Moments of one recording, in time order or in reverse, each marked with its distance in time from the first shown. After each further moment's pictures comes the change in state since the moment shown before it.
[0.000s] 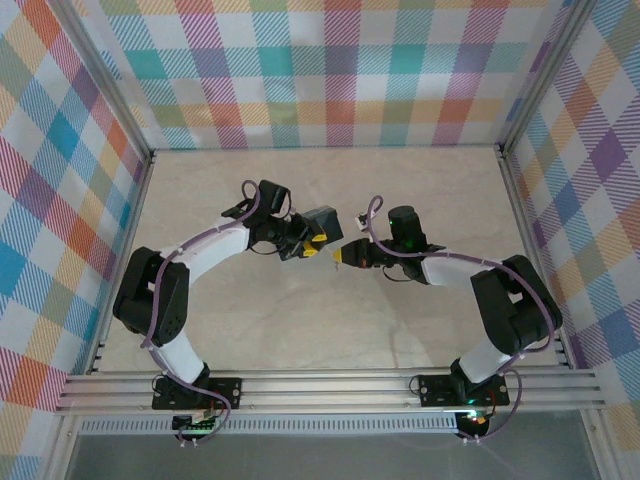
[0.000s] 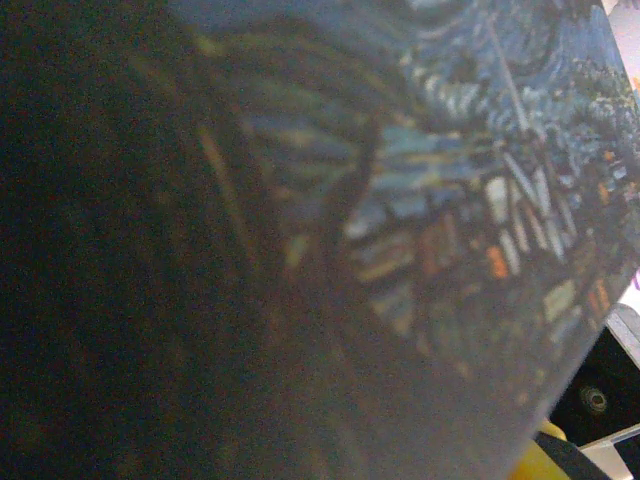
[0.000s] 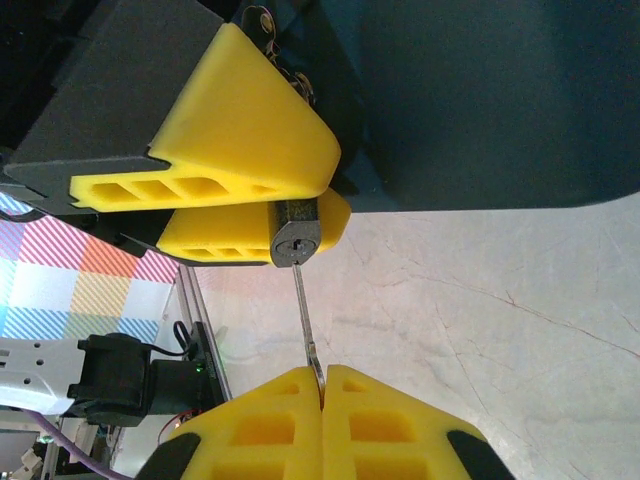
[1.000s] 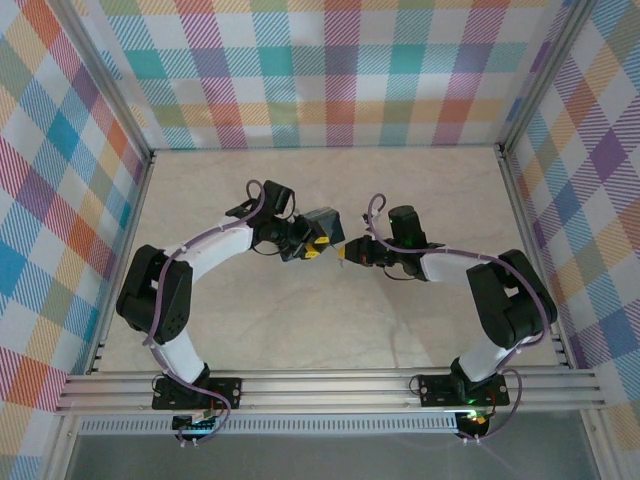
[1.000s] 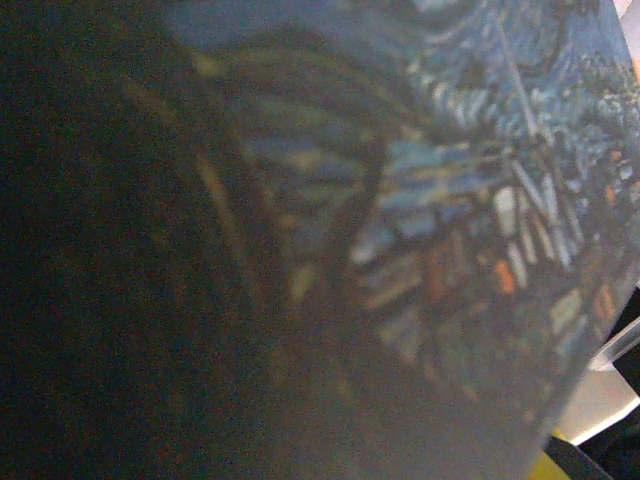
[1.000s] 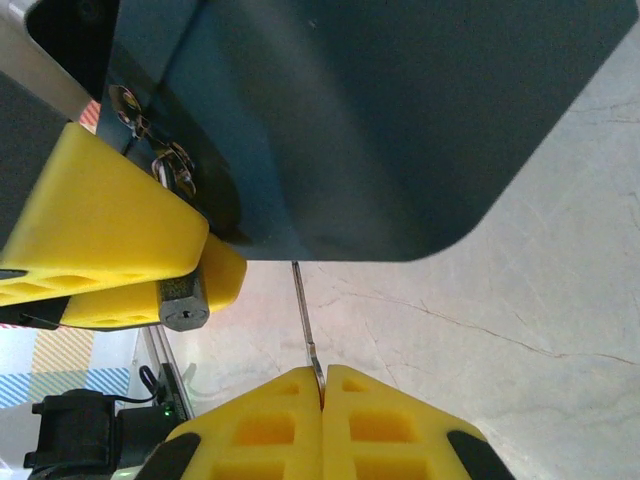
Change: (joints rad) left arm -0.017 0.020 0.019 -0.024 -0.011 0.026; right arm -0.023 0.042 0.016 -0.033 0.097 0.044
